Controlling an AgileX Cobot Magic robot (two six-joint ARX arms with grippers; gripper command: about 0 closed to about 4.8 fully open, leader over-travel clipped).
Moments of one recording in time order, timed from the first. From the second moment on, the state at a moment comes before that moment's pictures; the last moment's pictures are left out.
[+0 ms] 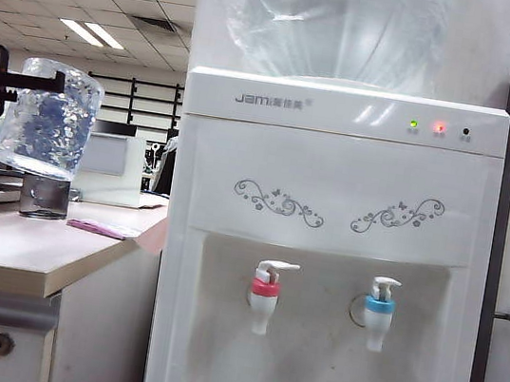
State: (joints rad) left arm -0.32 1.55 0.31 1.35 -0.54 0.03; right arm -0.01 0.00 0.07 -0.25 -0.08 -0.02
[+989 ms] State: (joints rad) left arm -0.21 1.87 0.47 1.39 -0.47 -0.03; right arm -0.01 0.00 0.07 -0.25 -0.08 -0.02
